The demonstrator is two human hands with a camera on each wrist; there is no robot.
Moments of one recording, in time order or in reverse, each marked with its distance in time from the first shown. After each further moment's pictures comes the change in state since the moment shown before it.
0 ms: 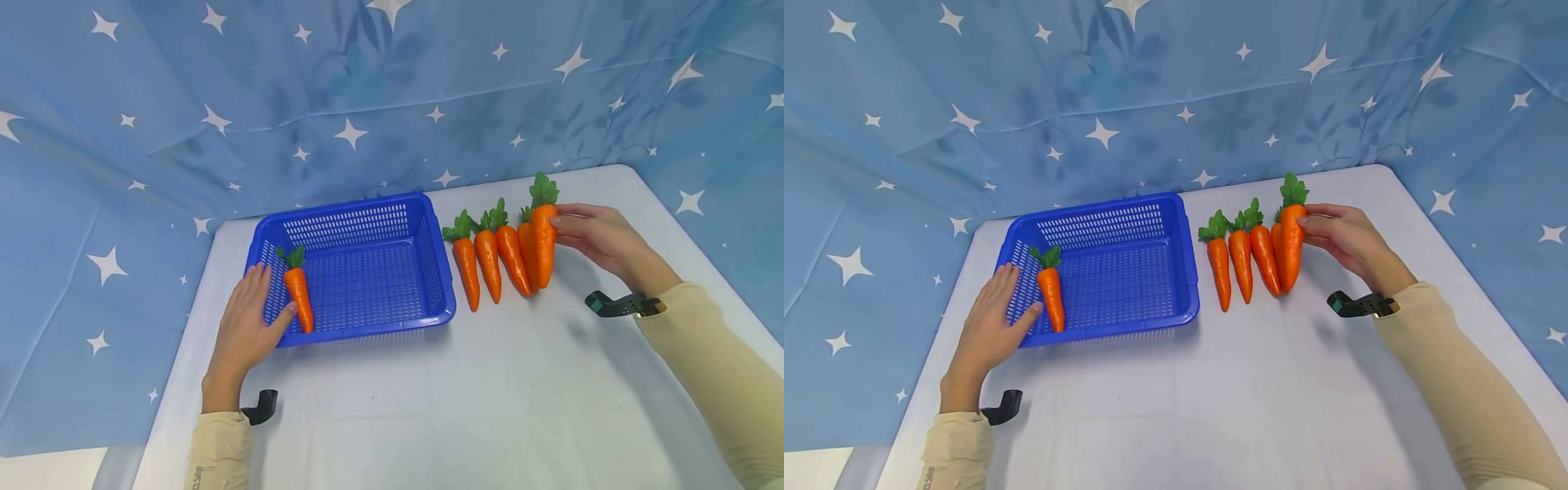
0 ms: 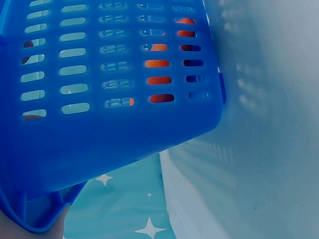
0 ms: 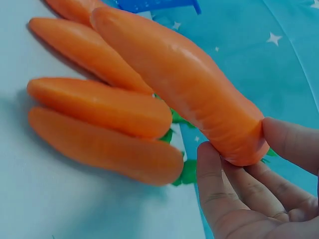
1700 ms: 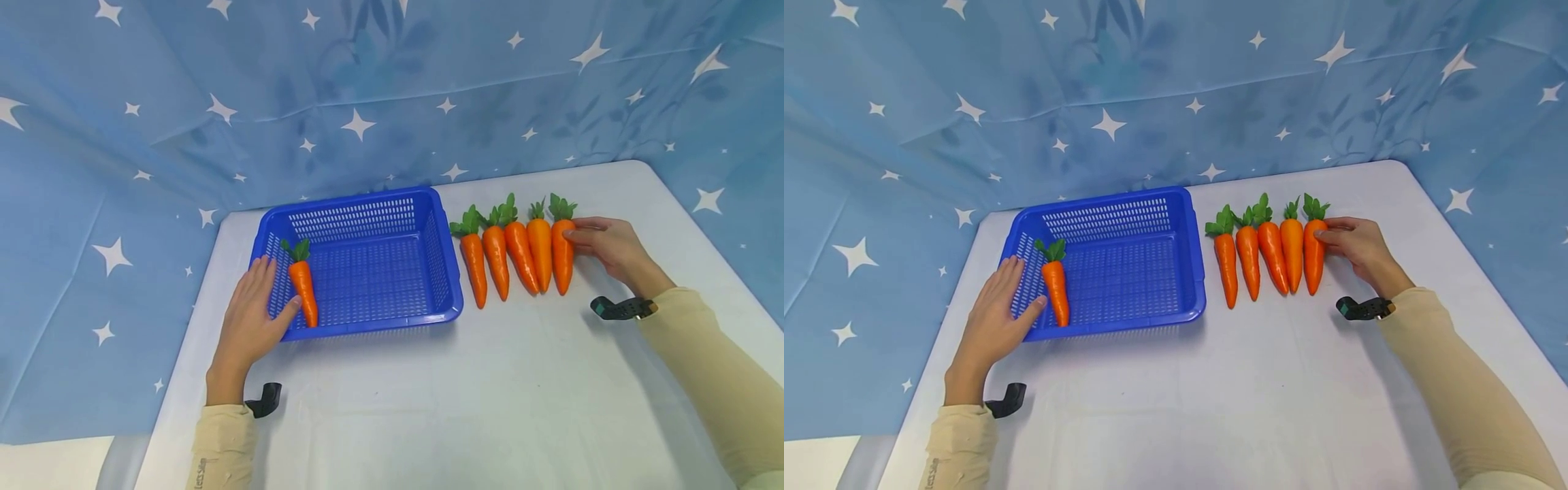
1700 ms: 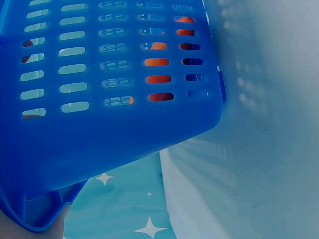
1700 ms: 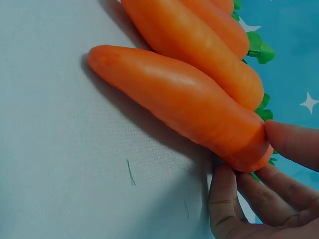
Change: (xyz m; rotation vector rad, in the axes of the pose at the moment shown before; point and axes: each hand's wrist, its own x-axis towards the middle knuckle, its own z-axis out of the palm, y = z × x) left_hand 0.003 -0.003 0.002 -0.024 -0.004 -0.011; right_hand 0.027 0.046 -0.016 -0.316 0.168 0.091
